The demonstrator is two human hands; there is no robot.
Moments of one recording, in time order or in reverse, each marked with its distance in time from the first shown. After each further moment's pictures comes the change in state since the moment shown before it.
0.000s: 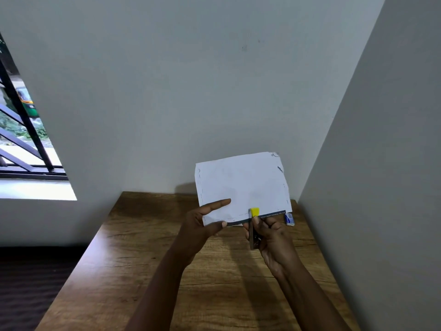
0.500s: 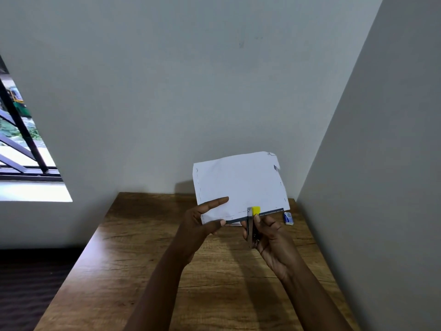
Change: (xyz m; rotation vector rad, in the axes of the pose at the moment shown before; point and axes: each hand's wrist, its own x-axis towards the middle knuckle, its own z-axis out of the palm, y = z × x) left_hand 0.010 -0.006 0.000 -0.019 0.002 -0.032; right_hand 0.006 -0.003 -0.006 0.130 -0.076 0.066
